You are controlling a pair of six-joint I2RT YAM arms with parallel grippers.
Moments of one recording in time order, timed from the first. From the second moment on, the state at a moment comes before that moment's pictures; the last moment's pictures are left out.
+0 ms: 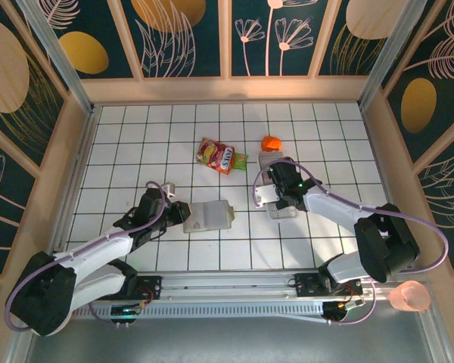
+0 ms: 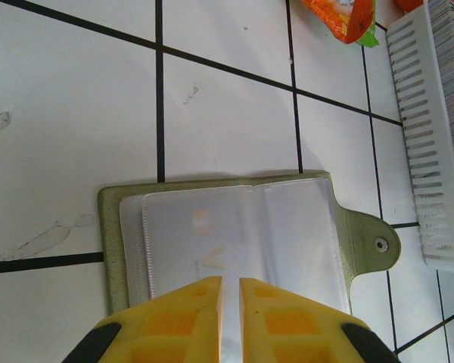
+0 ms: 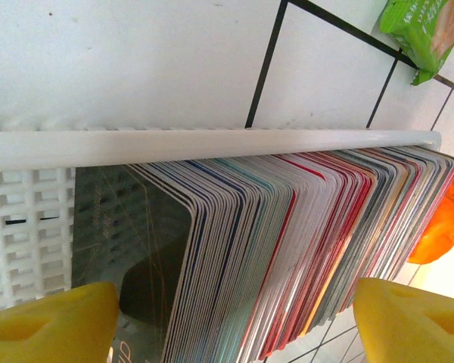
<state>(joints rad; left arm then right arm) -0.54 1.06 0.32 0.04 0.18 -0.78 0.56 1.41 0.75 -0.32 0.21 -1.43</state>
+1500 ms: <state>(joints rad) -0.54 1.05 0.32 0.04 0.18 -0.79 0.56 1.31 0.73 -0.46 0.17 -1.41</state>
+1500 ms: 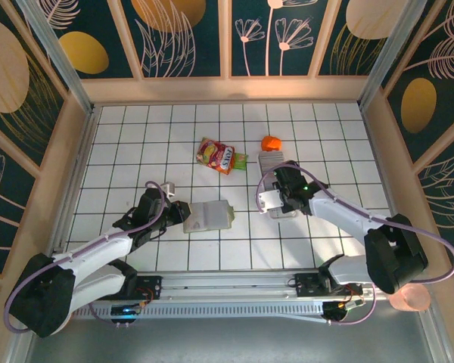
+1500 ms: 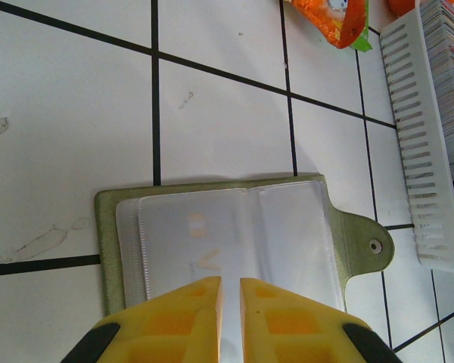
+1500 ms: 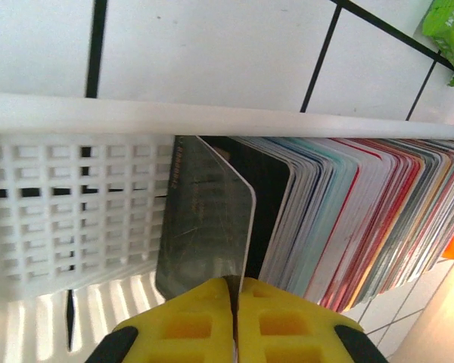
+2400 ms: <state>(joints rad) -0.54 0.96 0.30 0.03 0.17 -0.80 0.75 1.10 1.05 -0.61 0.07 -0.55</state>
